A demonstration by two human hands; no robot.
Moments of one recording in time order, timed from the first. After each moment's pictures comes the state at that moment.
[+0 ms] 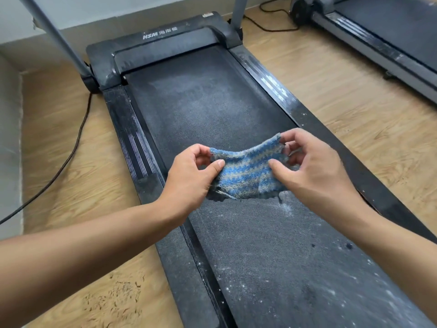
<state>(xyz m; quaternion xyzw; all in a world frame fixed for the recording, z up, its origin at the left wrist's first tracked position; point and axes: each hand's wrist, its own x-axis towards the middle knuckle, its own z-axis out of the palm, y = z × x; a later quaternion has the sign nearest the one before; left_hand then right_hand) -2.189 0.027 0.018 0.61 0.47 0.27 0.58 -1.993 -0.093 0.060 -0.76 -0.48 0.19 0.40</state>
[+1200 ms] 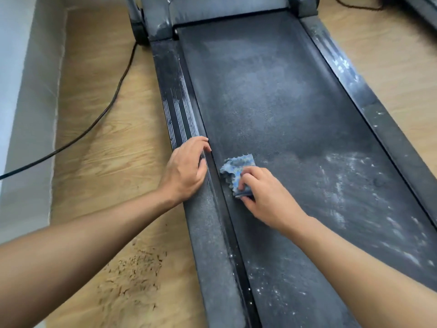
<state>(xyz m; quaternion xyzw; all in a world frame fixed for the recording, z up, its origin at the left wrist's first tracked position) -2.310 0.102 -0.130 0.84 0.43 0.24 0.20 -2.087 -0.016 -0.115 -0.64 -0.72 0.21 0.13</state>
